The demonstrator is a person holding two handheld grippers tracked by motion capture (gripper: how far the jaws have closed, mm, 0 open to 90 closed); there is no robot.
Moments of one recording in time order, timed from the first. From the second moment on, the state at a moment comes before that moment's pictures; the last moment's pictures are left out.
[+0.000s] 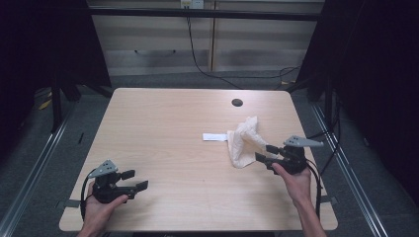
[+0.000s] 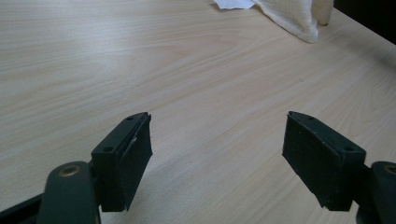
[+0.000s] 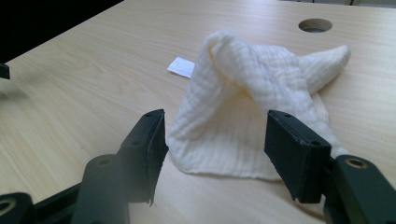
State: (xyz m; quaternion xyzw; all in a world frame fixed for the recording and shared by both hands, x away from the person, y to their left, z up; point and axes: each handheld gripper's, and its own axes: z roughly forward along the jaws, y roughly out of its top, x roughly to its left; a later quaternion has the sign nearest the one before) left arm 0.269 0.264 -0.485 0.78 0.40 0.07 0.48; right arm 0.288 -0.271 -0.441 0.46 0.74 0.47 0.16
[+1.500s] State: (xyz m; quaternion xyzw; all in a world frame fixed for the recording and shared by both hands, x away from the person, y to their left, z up) left arm 0.271 0.263 -0.486 0.79 0.39 0.07 0.47; right arm 0.401 -0.225 -0.494 0.44 0.82 0.36 0.06
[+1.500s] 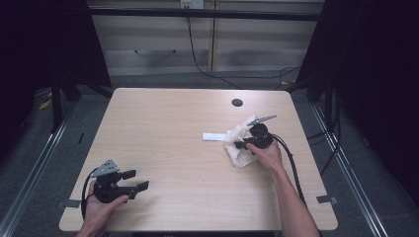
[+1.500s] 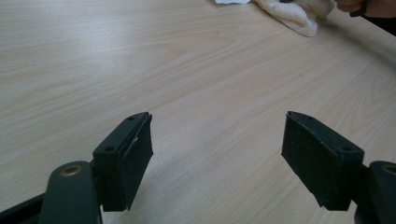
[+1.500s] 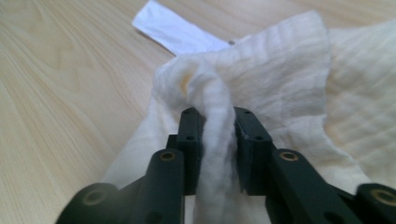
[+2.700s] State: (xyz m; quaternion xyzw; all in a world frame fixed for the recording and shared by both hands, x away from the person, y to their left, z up) left arm 0.271 0.261 -0.486 0.79 0.39 0.06 0.47; right arm 0.316 -0.094 -0.507 0.34 0.84 0.43 -0.01
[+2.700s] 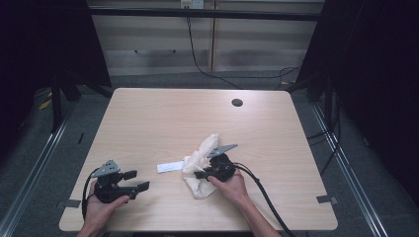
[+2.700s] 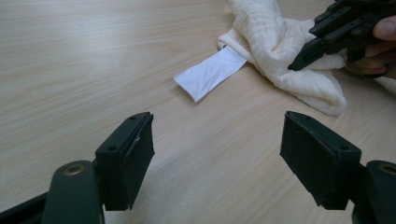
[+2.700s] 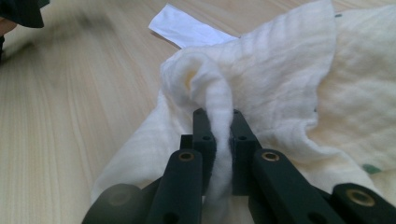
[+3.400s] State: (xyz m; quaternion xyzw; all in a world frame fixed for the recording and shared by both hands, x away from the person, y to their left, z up) left arm 0.271 0.261 -0.487 0.79 0.39 0.07 0.47; right arm 0.293 -0.174 -0.443 0.36 0.80 0.48 0.07
